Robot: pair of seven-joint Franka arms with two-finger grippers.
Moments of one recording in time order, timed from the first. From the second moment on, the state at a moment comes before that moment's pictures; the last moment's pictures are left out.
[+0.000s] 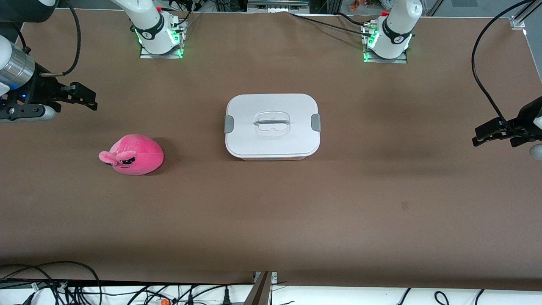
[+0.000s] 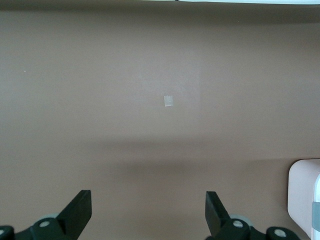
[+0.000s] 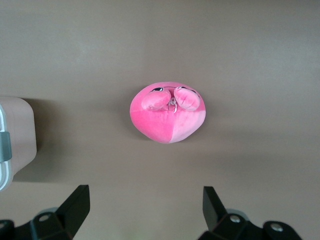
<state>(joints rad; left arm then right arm) -0.05 0.23 0.11 -1.36 -0.04 1.62 0.04 0.19 0.03 -0.12 -1.63 0.00 1.60 0.00</state>
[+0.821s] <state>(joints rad) -0.09 0.26 0.09 -1.36 -0.05 1.60 0.04 0.19 0.03 -0.12 -1.63 0.01 1.60 0.00</state>
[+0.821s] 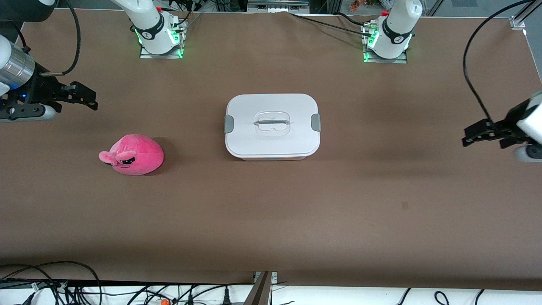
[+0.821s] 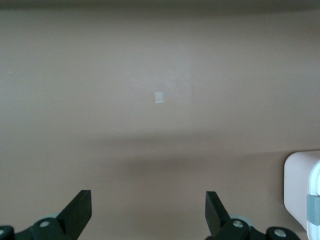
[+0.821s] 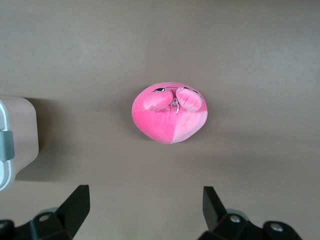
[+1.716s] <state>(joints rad) -0.32 0.35 -0.22 -1.34 -0.06 1.49 0.07 0.19 0.03 -0.13 -1.63 0.01 1.61 0.00</state>
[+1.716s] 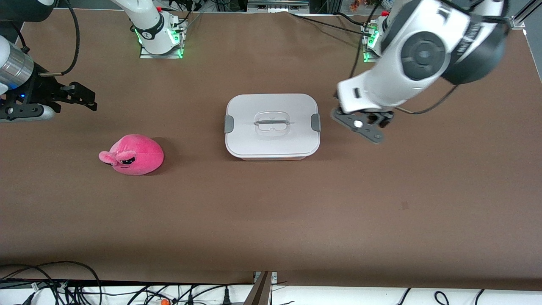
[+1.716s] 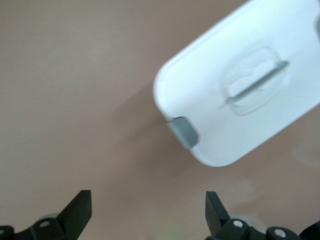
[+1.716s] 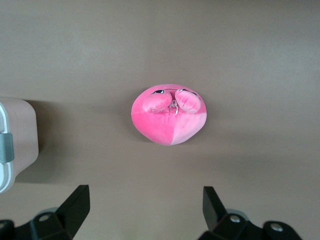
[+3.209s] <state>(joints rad) -0.68 0.60 -0.22 -1.41 0.24 1.95 0.43 0.19 0.03 -0.13 -1.63 0.01 1.61 -0.01</state>
